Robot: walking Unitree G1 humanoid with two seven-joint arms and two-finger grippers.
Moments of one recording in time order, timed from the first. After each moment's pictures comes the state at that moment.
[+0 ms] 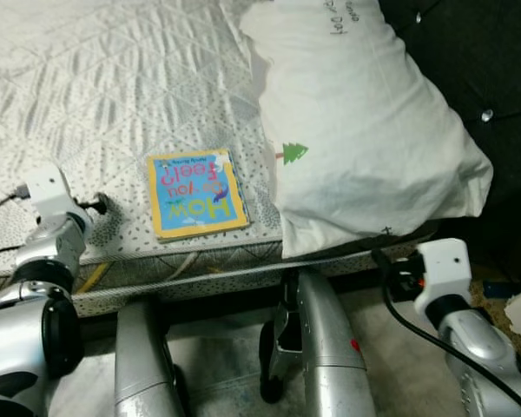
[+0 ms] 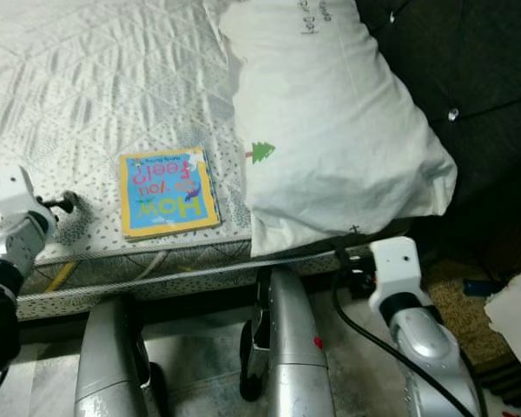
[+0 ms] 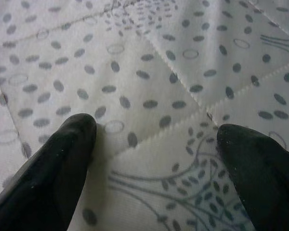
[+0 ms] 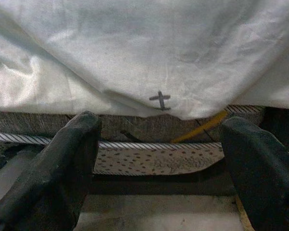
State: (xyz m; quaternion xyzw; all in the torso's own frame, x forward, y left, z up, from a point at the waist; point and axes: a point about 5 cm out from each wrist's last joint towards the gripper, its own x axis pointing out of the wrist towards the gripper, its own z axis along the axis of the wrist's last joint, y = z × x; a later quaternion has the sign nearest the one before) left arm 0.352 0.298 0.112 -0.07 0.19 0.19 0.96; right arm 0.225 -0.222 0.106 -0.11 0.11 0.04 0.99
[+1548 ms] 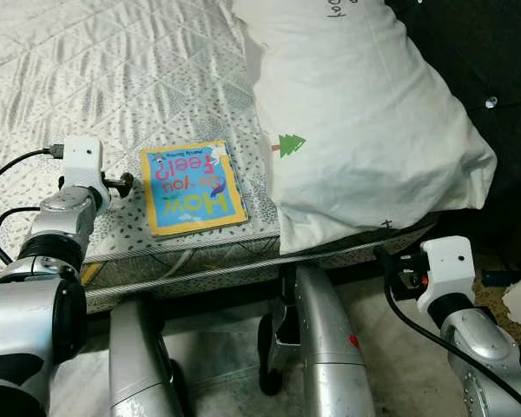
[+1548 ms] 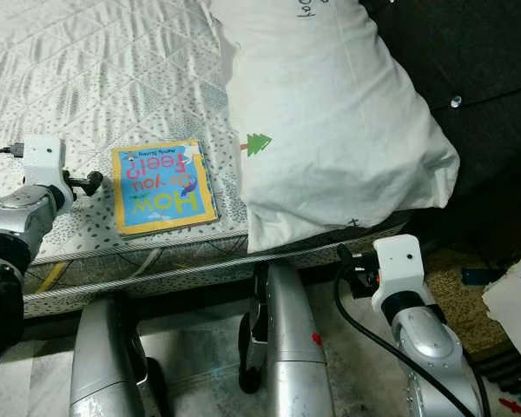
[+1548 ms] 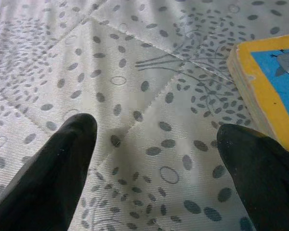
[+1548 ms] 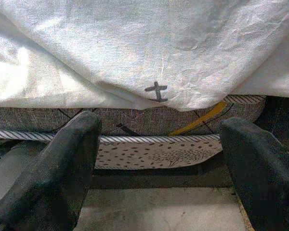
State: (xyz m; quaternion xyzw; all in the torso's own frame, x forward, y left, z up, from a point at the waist) left arm 0.377 0.268 0.141 0.08 0.18 0.05 0.98; right arm 0.227 -0.221 0.111 -0.10 0.10 0.04 0.99
